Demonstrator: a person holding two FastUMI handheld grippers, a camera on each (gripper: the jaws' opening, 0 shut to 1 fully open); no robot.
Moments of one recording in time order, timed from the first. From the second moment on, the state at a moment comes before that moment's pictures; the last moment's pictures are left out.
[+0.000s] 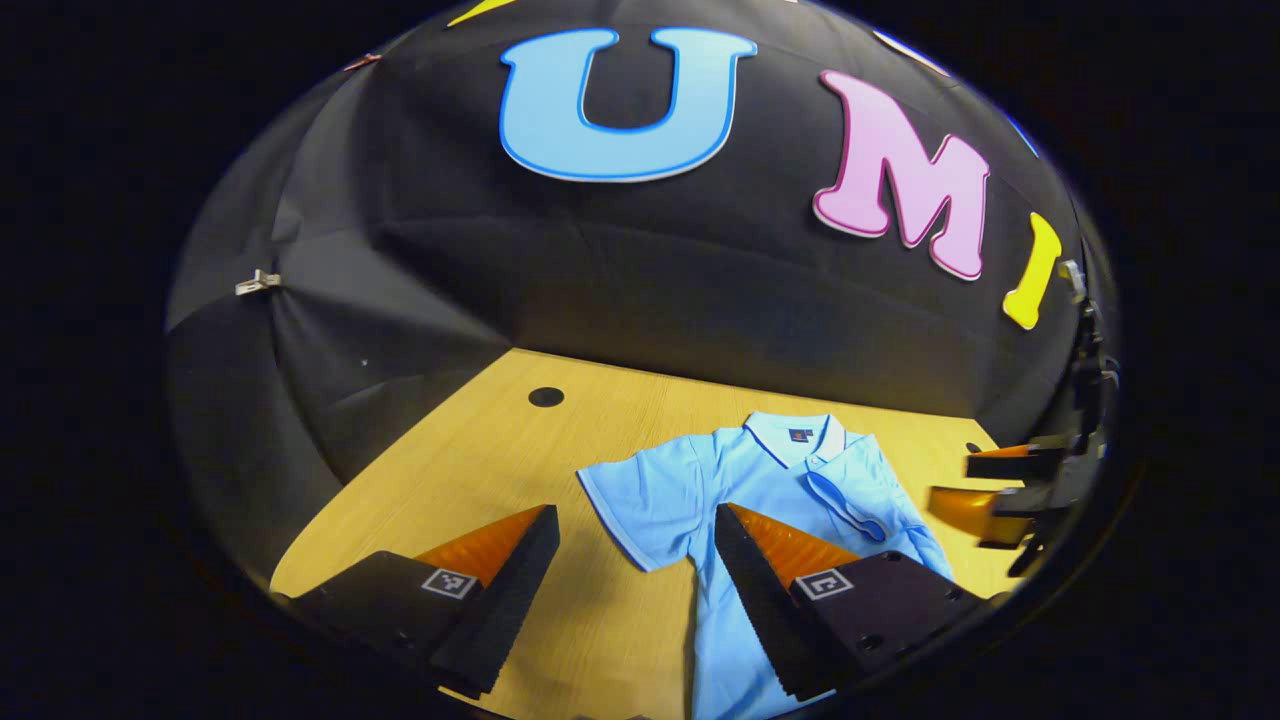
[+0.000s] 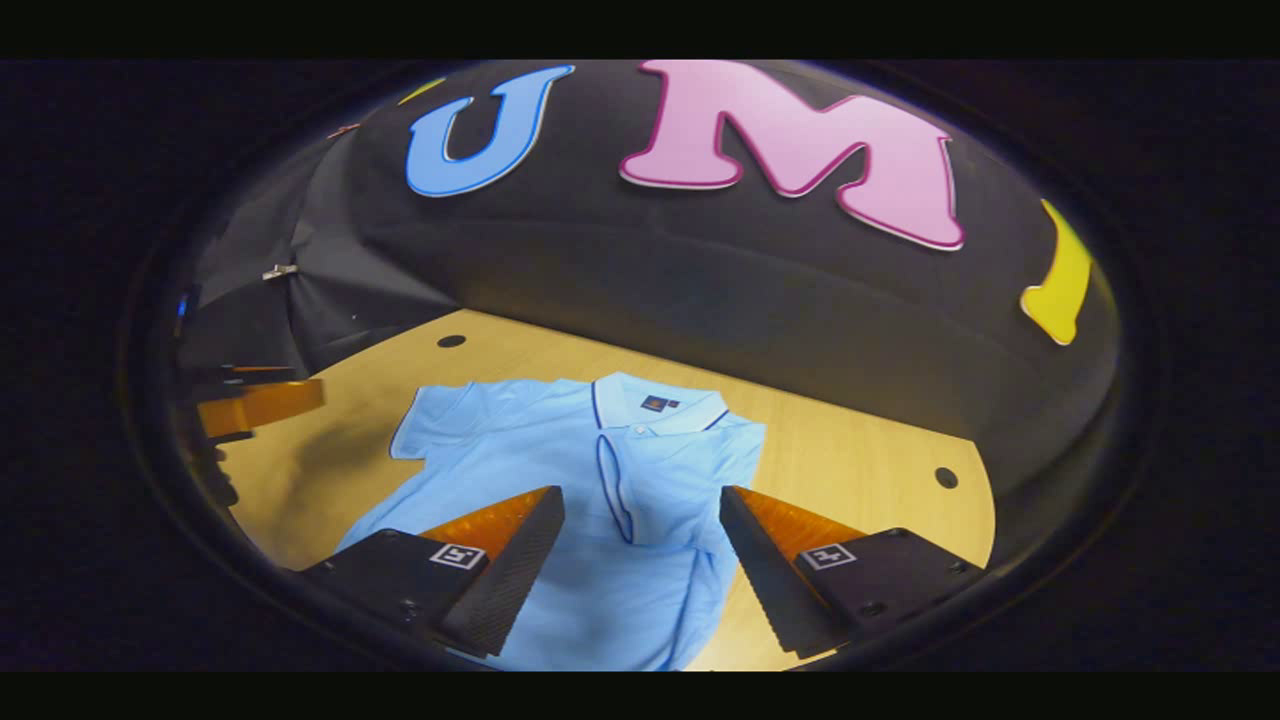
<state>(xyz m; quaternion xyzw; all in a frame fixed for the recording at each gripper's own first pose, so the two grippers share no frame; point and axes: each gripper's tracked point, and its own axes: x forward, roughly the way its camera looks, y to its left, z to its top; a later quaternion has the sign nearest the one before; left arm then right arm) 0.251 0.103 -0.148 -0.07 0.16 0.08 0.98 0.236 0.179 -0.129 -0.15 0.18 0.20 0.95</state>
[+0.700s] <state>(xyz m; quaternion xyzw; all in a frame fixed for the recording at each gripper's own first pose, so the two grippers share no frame) 0.382 0.142 -0.249 -0.03 0.25 0.11 0.96 0.145 0.115 -0.137 -0.04 0.17 0.20 0.96</state>
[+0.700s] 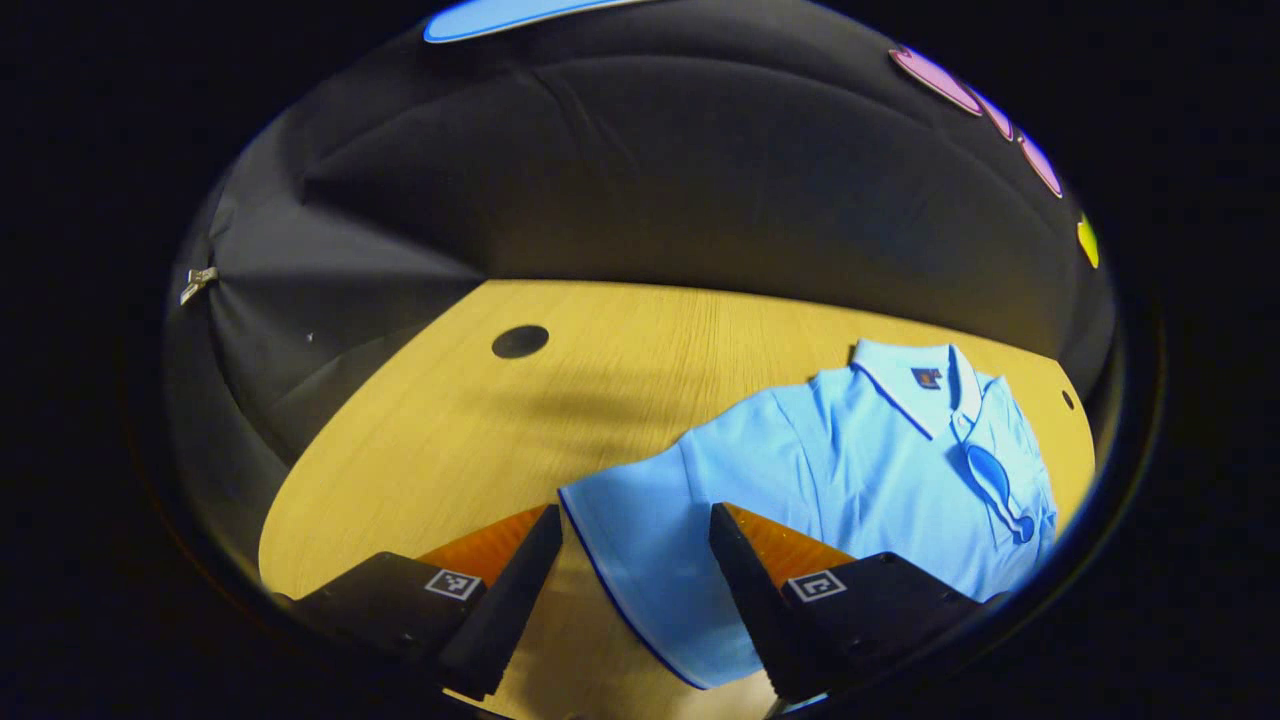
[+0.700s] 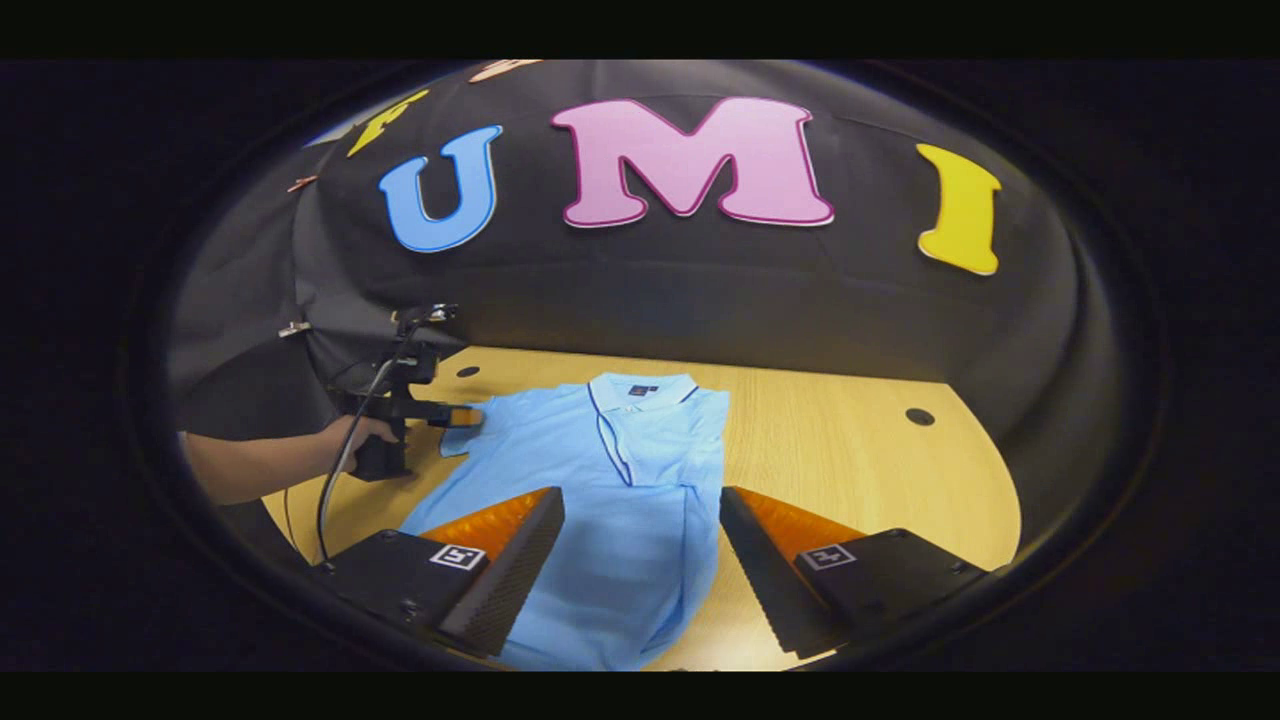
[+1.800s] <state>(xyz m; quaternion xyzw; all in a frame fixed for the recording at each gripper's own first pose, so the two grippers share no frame) 0.399 0.029 -0.156 0.01 0.18 0.00 0.98 0.137 0.036 -0.191 0.01 0.21 0.12 0.97</state>
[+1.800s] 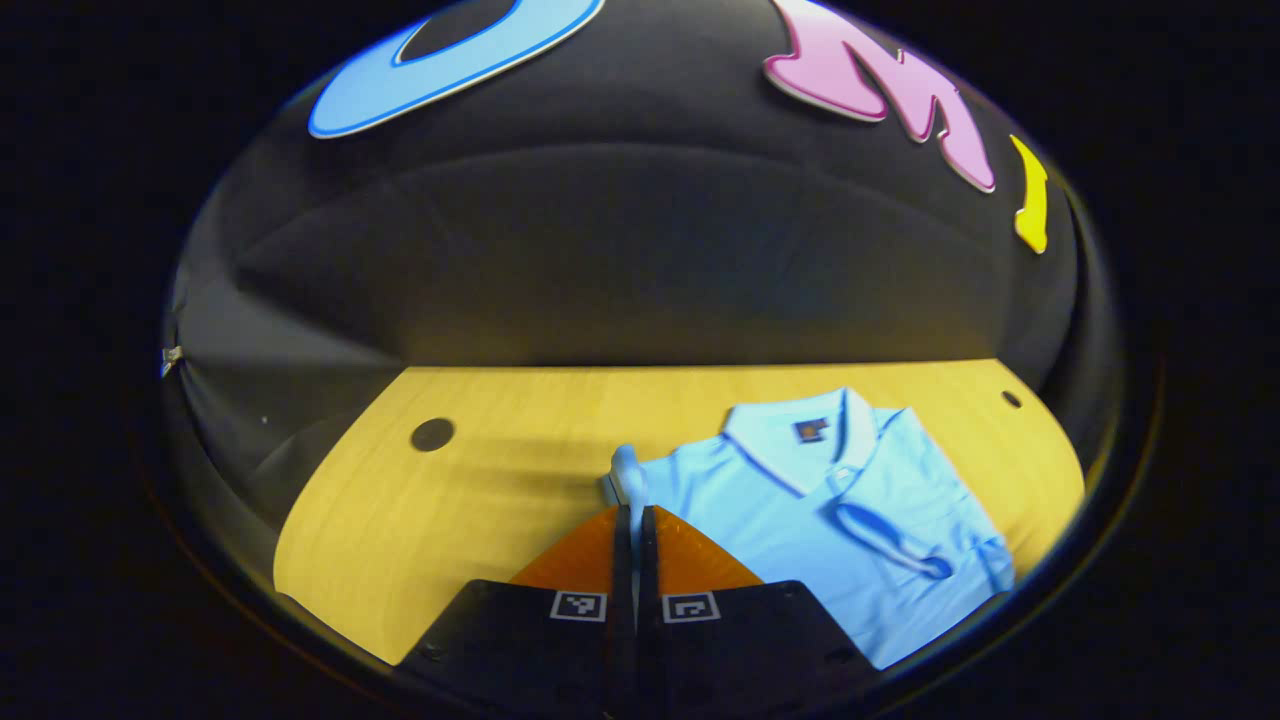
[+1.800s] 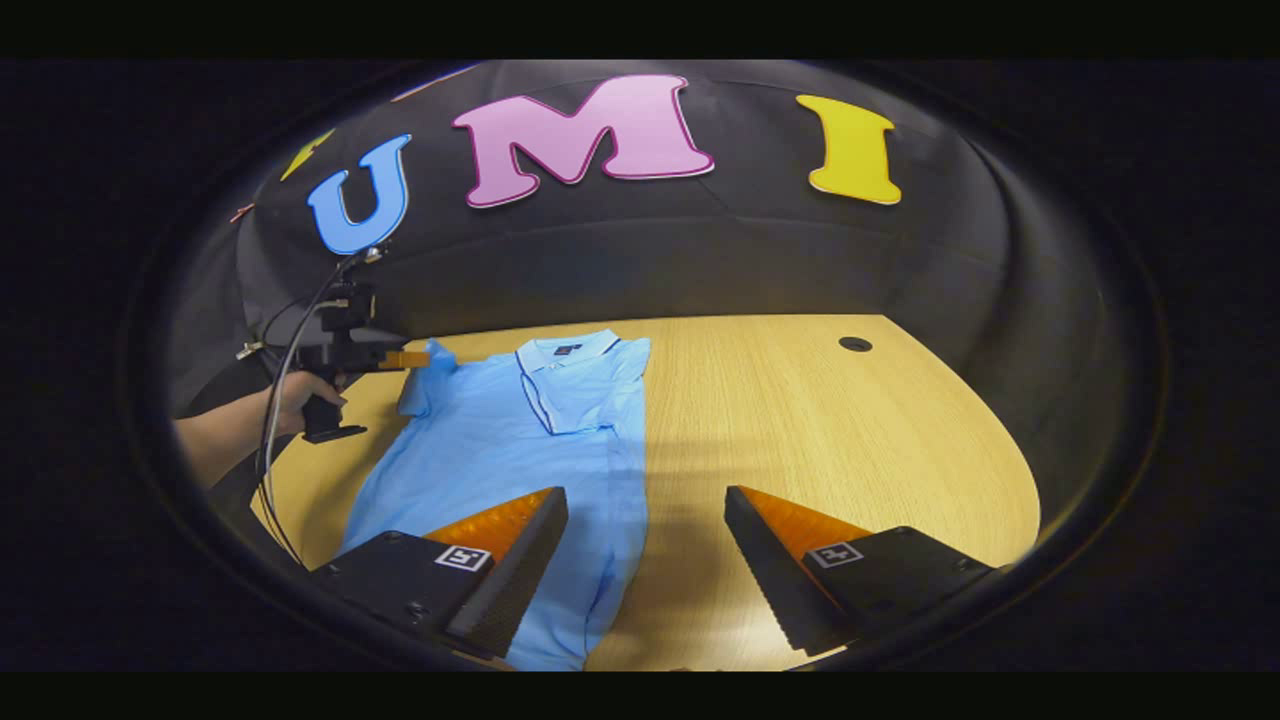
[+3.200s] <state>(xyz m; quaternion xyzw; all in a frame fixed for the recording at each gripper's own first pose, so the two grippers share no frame) 0.005 -0.010 -0.275 0.03 0.29 -0.06 0.95 -0.026 0.053 -0.274 0.01 0.33 0.09 0.94</state>
